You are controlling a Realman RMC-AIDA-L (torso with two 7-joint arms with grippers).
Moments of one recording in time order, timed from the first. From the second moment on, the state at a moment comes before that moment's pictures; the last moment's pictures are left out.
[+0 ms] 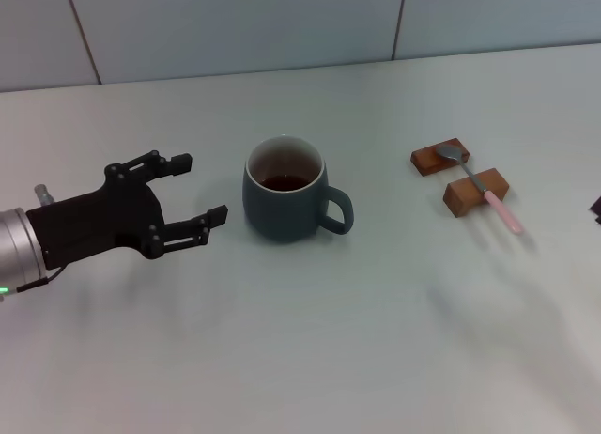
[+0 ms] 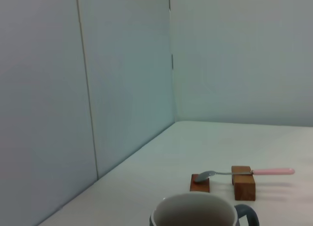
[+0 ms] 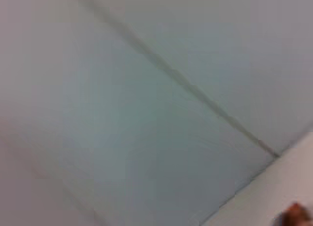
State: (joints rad) left arm -0.66 -2.07 0.23 0.40 2.25 1.49 -0.85; right arm 0.17 2.05 -0.09 -0.35 -1.87 -1.71 1.53
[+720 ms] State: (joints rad) left arm -0.66 -2.07 0.25 0.41 2.25 1.47 -0.85; right arm 0.28 2.05 -0.06 -0.23 -1.92 -1.40 1.75
